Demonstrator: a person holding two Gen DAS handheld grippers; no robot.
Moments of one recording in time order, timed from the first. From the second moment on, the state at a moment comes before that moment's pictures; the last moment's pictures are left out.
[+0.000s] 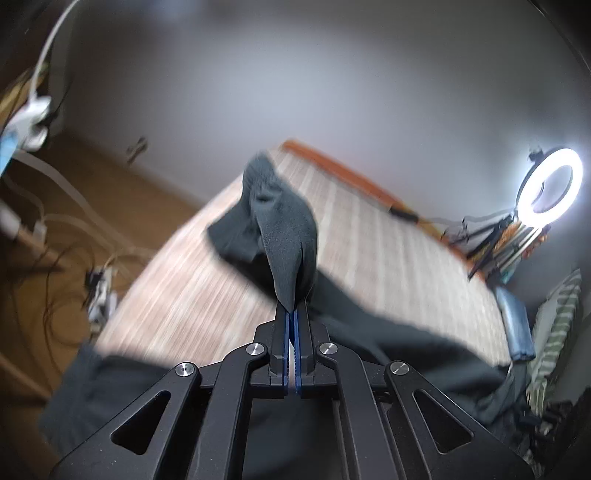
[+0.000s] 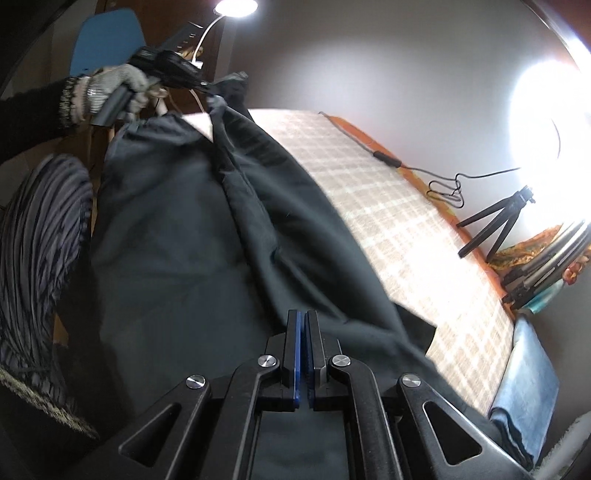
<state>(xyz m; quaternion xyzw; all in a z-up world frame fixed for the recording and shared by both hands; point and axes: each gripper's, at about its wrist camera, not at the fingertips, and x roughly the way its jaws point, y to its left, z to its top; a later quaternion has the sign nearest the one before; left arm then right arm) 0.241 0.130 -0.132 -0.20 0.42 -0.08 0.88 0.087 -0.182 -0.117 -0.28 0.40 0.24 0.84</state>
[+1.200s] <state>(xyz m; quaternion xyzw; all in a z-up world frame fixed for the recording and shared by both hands) 0.275 0.196 -0.136 -0.29 0.40 -0.02 0.87 0.157 -0.175 -0.141 -0.38 0.40 0.22 0.81</state>
